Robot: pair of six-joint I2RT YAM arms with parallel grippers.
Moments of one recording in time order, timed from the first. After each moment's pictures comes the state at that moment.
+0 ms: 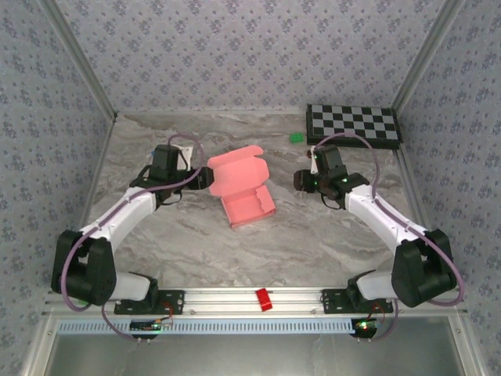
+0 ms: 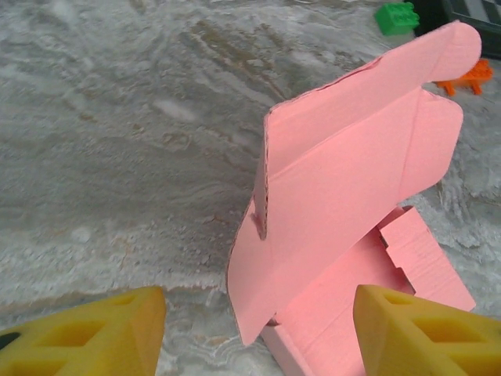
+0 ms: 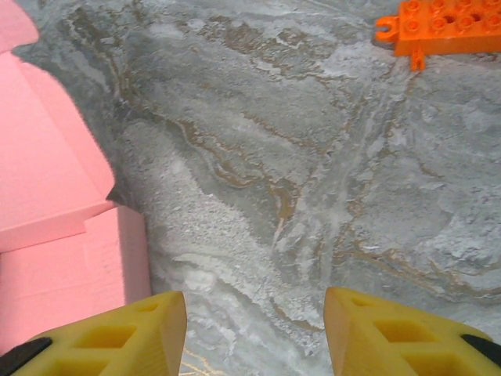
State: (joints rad) left arm -0.29 1.36 0.87 -0.22 0.31 -0.31; right arm 0.37 1.34 0.94 -0.43 -0.05 0.30
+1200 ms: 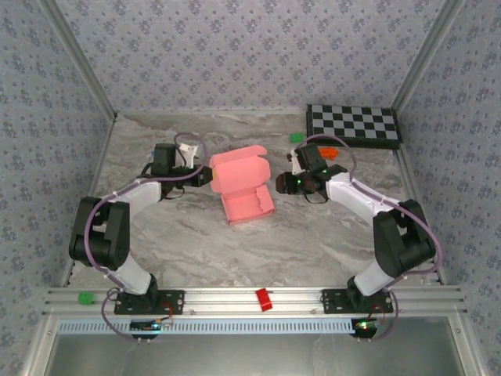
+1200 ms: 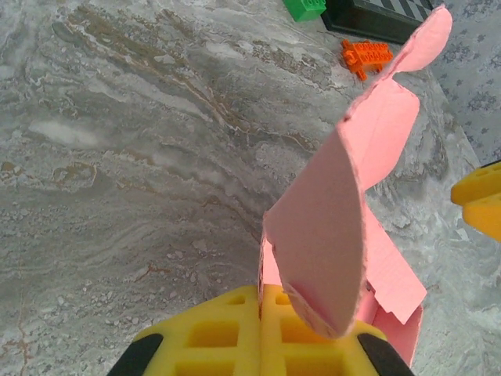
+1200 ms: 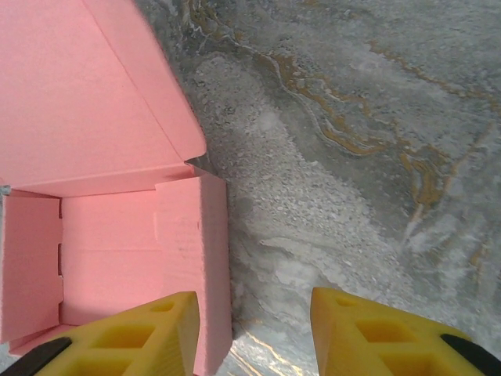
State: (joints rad) left arm -0.21 1.61 0.89 0.01 0.67 -0.25; right arm 0.45 1.58 1.05 -0.41 -0.21 0.37
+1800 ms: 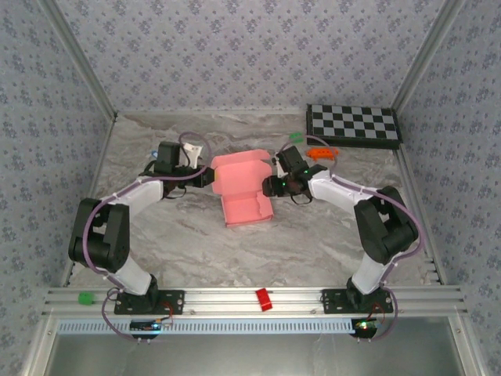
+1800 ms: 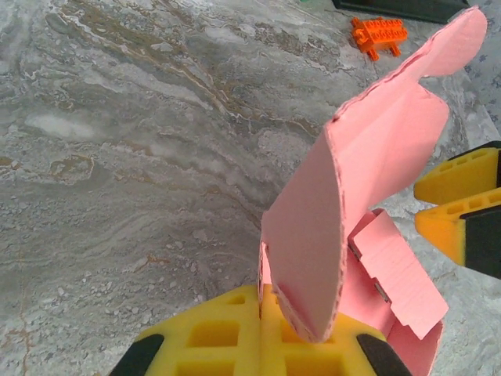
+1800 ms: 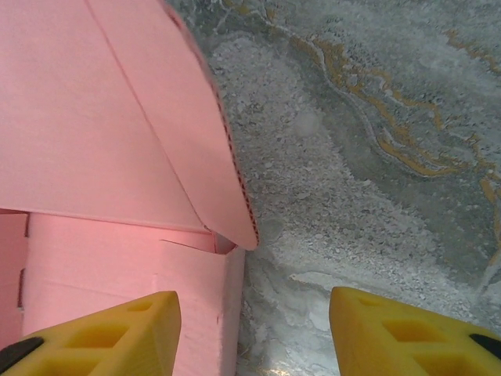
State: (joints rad) left arm -0.24 1.59 0.92 -0.09 0.60 -0.20; right arm 0.55 1.72 1.10 -0.38 -0.12 0.37
